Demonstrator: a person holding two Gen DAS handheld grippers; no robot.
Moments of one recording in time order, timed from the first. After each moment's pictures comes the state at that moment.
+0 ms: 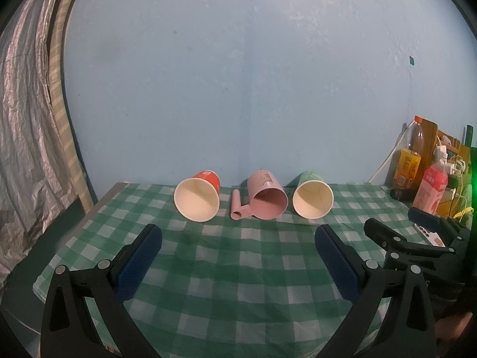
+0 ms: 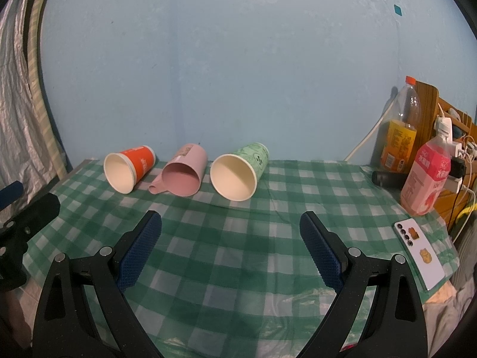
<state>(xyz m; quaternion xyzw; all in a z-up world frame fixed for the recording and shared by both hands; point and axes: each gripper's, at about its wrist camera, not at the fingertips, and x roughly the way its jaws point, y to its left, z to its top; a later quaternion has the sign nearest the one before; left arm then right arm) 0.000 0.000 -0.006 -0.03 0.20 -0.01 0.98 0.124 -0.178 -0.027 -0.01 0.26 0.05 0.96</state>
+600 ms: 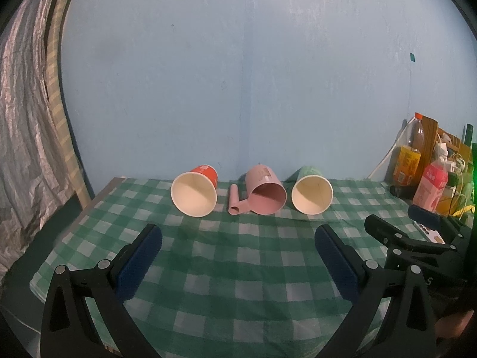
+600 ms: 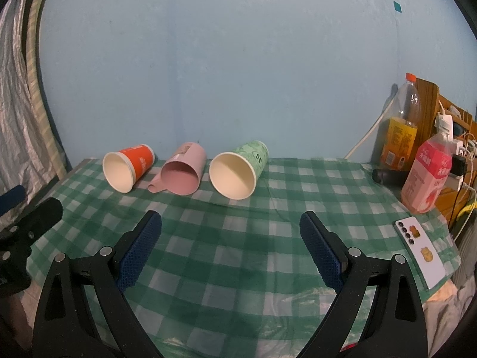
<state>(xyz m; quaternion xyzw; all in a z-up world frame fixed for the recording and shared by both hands) -0.001 -0.003 -0.013 -0.03 0.21 -0.01 0.98 0.124 -0.180 -0.029 -0.01 0.27 0.05 0.96</state>
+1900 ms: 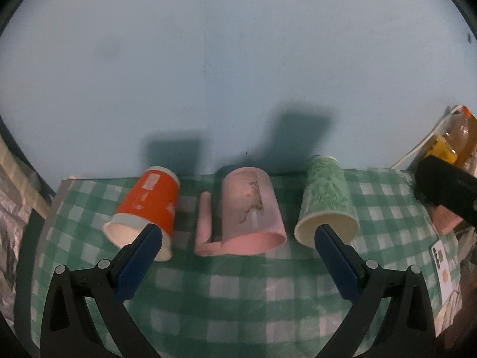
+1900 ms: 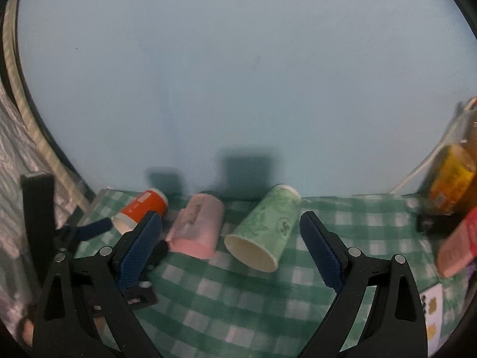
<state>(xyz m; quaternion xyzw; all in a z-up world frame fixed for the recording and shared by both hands) 0.232 -0.040 0.000 -0.02 0.42 -0.03 0.91 0.296 -0.203 0.038 0.06 0.37 0.15 0.91</state>
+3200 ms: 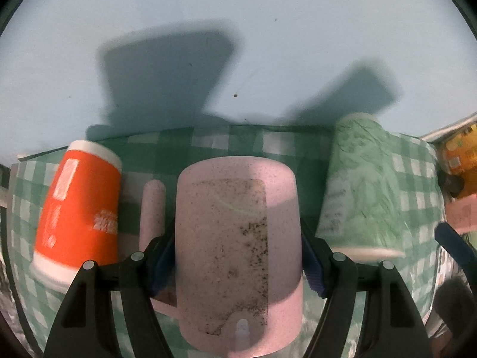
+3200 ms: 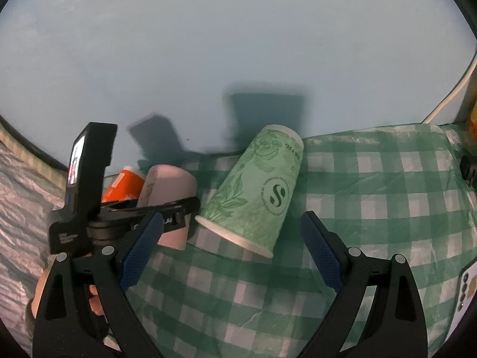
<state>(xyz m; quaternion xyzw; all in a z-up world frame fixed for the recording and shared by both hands) 0.364 -0.050 -0.078 -0.03 0.60 -0.05 0.80 0.355 -0.233 -0.039 0.15 0.49 0.16 0.84</state>
